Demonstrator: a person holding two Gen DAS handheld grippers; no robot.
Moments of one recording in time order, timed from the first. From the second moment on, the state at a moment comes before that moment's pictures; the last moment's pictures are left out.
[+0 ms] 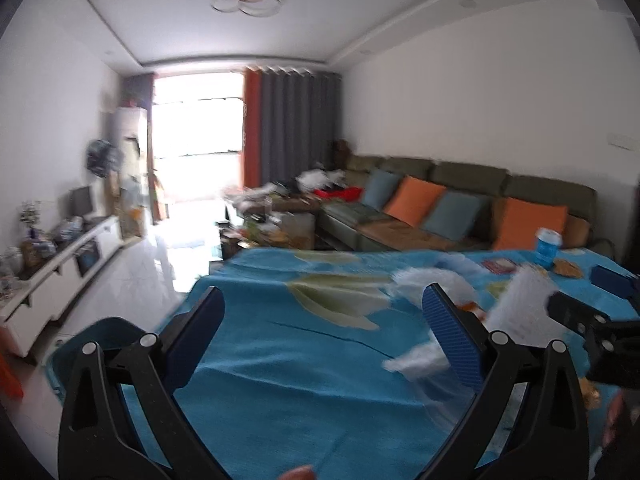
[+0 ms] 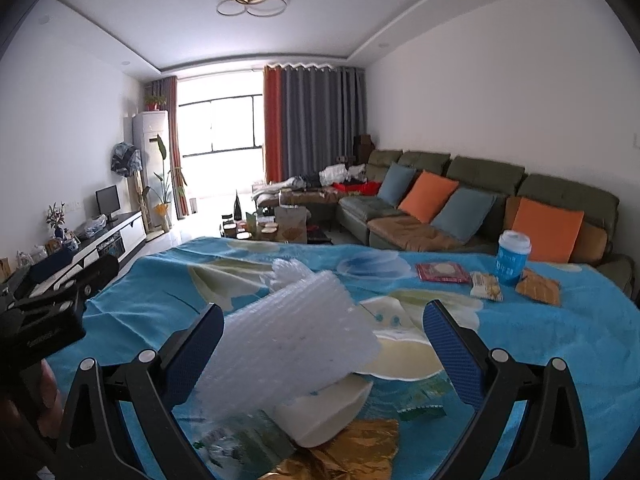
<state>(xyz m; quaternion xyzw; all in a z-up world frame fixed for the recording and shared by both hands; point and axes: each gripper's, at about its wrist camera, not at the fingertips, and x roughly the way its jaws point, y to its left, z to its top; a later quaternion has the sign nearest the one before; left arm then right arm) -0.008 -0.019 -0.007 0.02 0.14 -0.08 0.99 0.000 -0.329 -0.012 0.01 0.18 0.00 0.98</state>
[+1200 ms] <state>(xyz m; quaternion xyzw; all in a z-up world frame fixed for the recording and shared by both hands) 0.042 -0.076 -0.048 -0.02 0.28 -0.37 0.89 0.018 -0.351 -0.019 0.06 0.23 0.11 0.96</state>
